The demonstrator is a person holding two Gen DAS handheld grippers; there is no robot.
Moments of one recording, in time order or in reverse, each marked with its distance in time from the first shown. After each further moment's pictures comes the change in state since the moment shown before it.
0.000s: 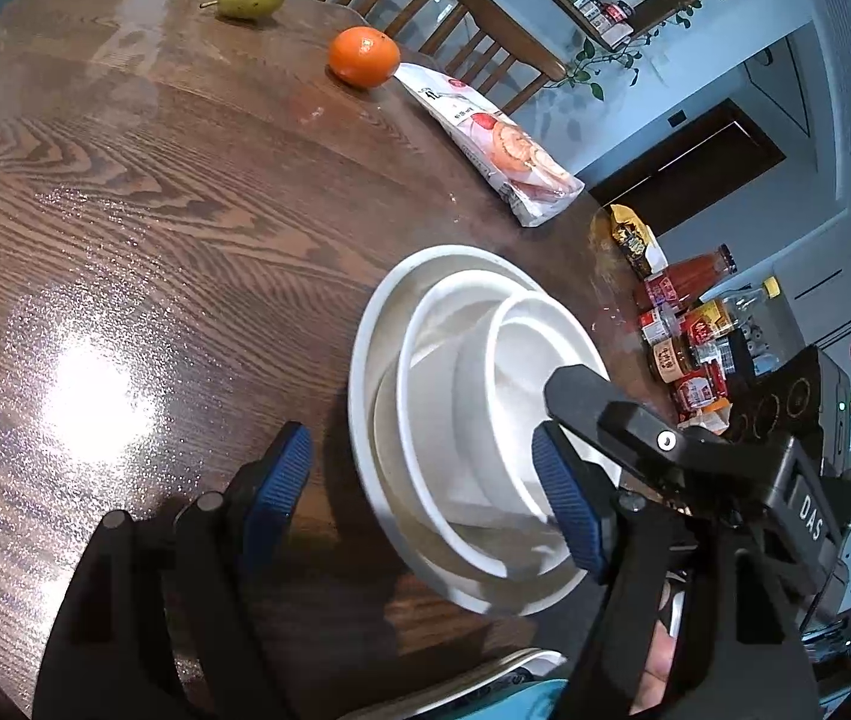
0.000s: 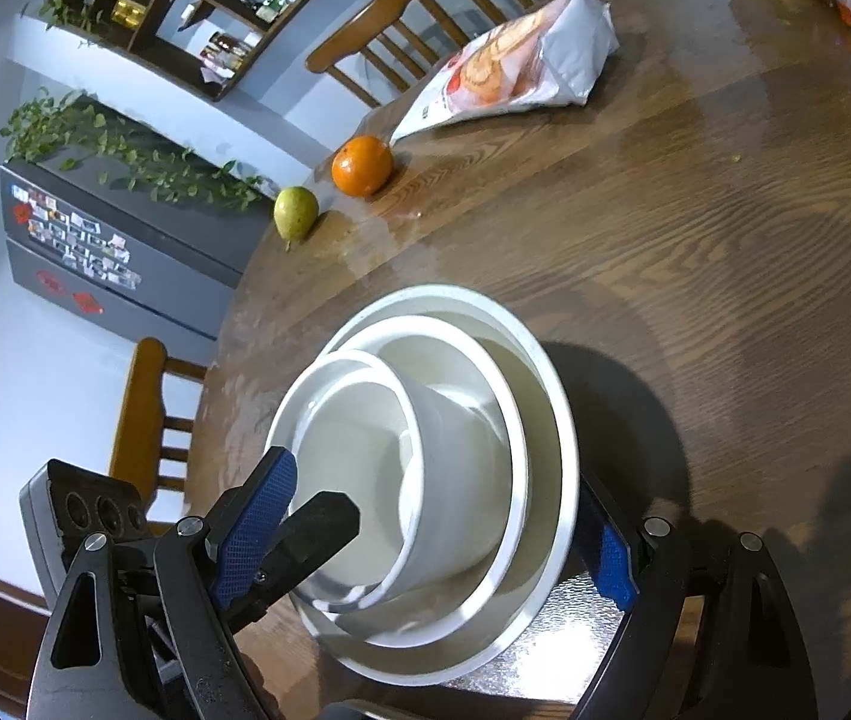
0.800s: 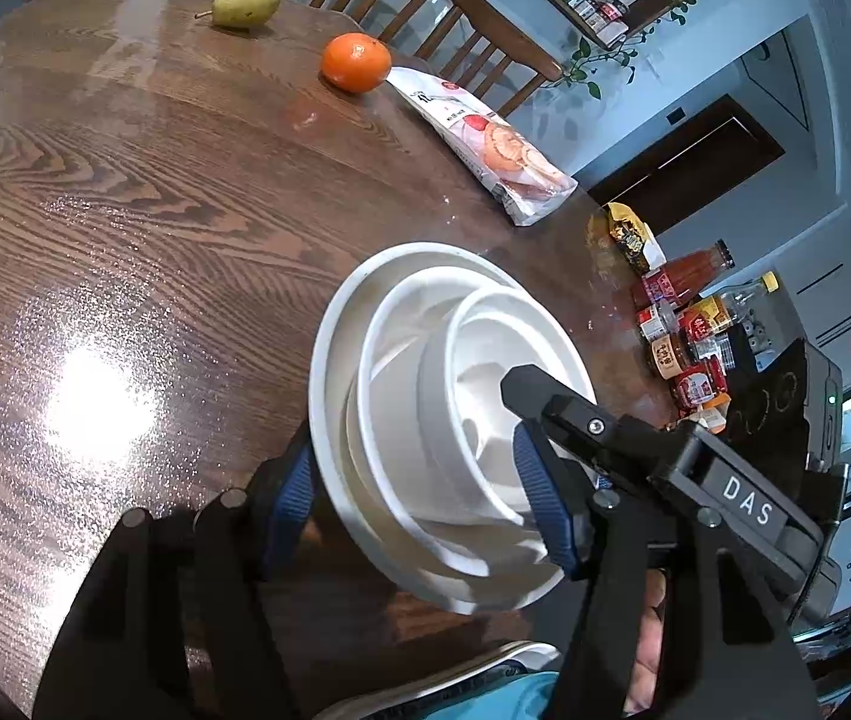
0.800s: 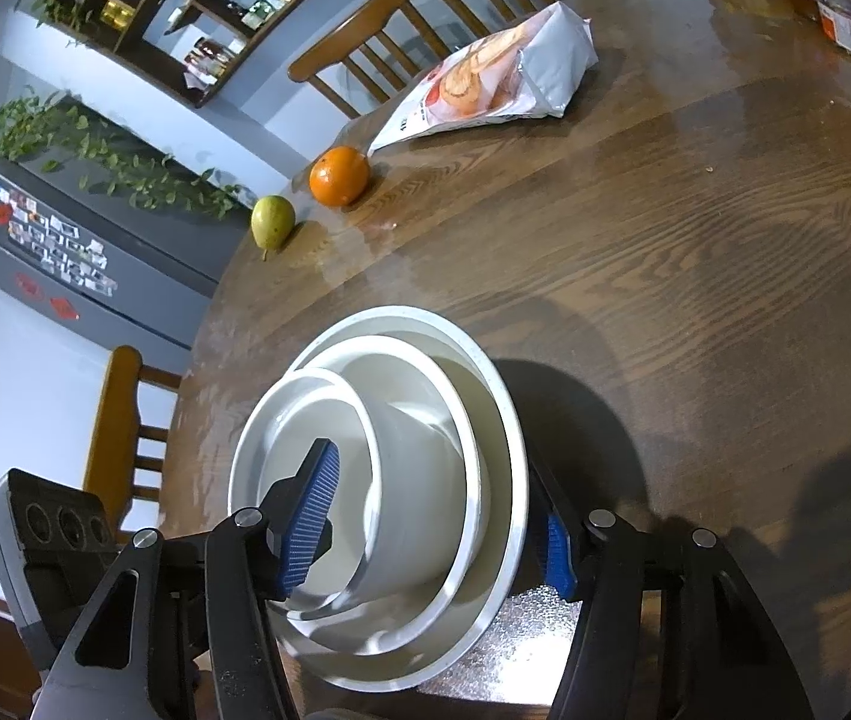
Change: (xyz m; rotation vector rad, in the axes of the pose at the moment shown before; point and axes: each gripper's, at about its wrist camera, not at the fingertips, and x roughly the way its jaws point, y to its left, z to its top) left arm -0.004 -0.008 -0.004 0.019 -0.007 0.015; right arm 0.002 0.000 -0.002 0.005 -0.024 -0.066
